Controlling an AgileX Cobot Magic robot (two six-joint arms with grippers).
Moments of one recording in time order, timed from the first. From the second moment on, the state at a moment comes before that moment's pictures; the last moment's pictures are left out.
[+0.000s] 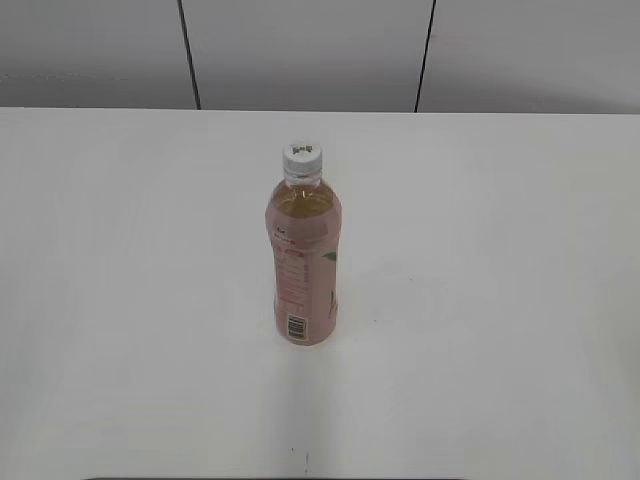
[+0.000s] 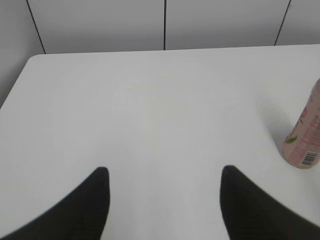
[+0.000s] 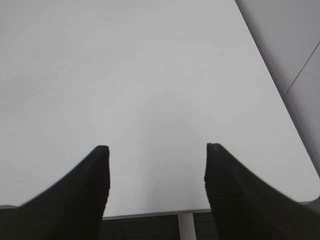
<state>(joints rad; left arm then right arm) -0.01 -0.01 -0.56 -0.01 1.03 0.02 -0.02 -0.01 -0.51 -0.02 1.10 -0.09</state>
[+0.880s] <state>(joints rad) -0.01 -0.01 -0.56 -0.01 1.03 0.02 -0.02 -0.01 -0.51 -0.02 1.10 -0.09</state>
